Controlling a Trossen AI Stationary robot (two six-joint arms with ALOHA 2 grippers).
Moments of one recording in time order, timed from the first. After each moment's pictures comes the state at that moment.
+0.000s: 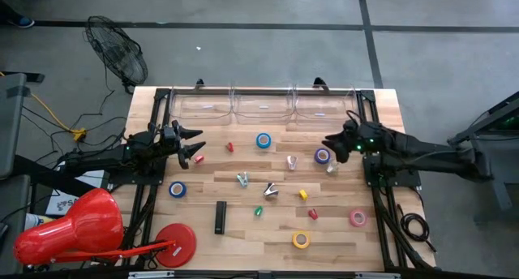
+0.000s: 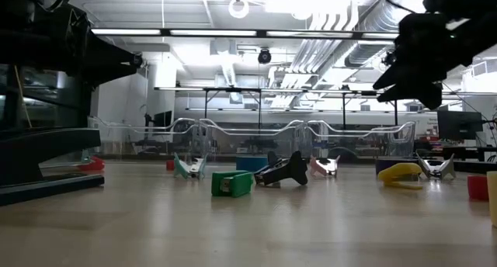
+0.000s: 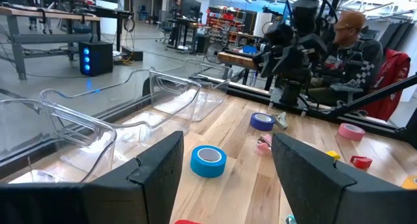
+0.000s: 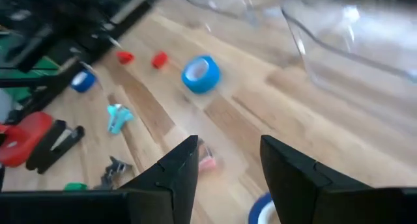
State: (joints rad) left arm 0.12 0.01 0.04 0.01 -0.23 -0.16; right arm -0.28 0.53 0.33 -0.32 0.05 0.62
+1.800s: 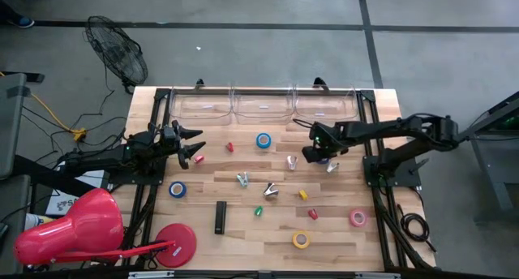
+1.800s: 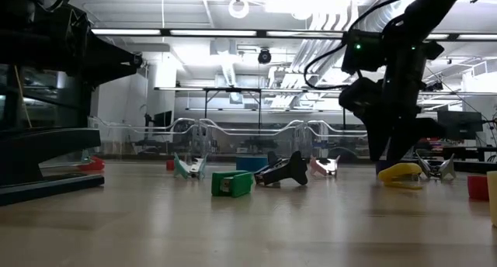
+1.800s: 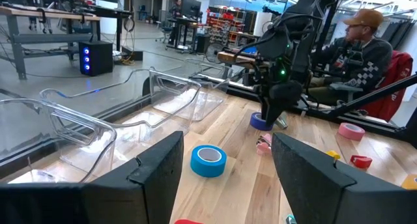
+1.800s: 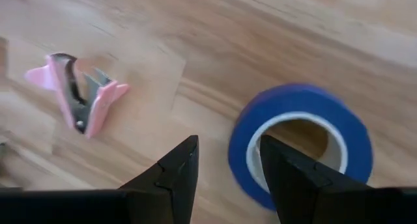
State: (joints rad) left arm 0.12 0.01 0.04 0.01 -0.23 -0.16; right arm -0.29 1.39 0.63 -0.50 -0.12 0.95
